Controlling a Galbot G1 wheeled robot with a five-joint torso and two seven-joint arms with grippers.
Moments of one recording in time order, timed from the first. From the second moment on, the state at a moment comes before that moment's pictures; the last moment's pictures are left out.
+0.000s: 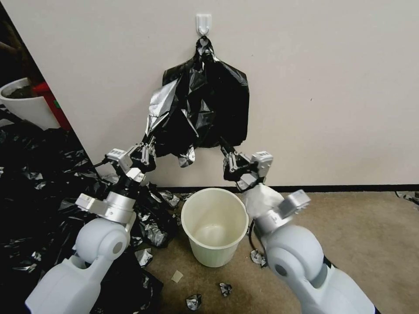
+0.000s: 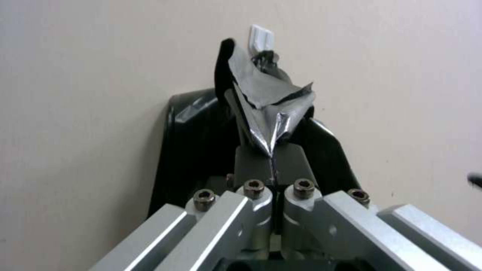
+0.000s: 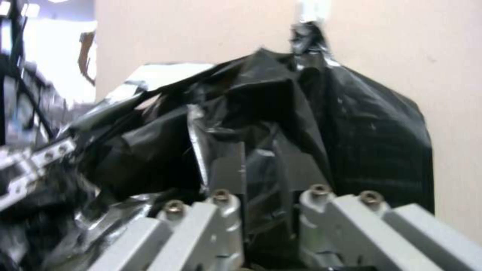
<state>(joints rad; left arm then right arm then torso) 1.19 -0.99 -0.36 -2.06 -0.72 -0.28 0.03 -1.04 1.17 0.01 2.21 0.22 -0.16 0.18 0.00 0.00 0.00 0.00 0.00</state>
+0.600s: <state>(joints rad) 1.14 -1.00 -0.33 -2.02 -0.72 -0.27 0.03 -0.55 1.24 -0.24 1.99 0.22 -0.68 0.34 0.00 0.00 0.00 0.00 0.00</state>
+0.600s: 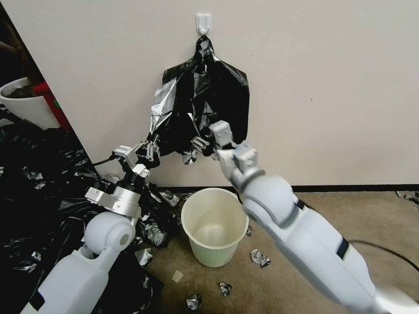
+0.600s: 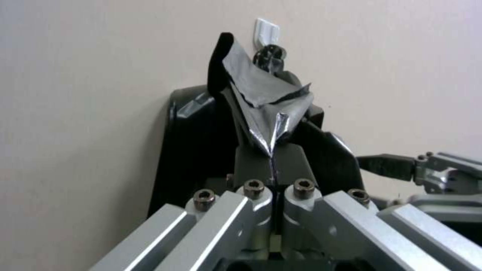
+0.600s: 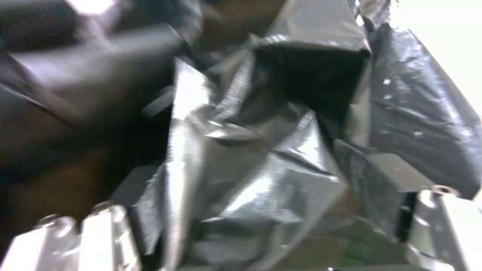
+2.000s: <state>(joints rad) 1.14 -1.03 -0.34 -2.01 -0.72 -0.28 0.03 -0.65 1.23 -0.20 2.04 0.62 -0.49 0.48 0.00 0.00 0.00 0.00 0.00</state>
